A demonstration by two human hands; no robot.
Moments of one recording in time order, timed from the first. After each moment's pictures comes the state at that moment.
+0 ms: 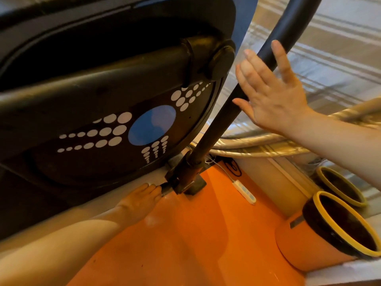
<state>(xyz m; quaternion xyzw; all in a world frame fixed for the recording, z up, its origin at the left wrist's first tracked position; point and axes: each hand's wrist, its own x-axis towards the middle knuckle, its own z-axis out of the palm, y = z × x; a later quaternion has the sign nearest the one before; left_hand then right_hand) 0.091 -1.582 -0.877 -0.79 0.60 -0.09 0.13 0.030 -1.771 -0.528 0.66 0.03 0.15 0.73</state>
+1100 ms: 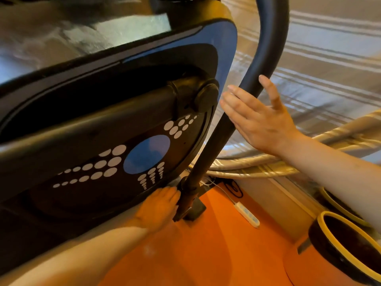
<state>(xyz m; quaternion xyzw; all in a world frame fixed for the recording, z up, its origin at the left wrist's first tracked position) 0.101 -1.628 -0.822 -0.81 0.53 -0.13 -0.23 0.035 -1.797 -0.510 0.69 0.19 0.31 0.63</state>
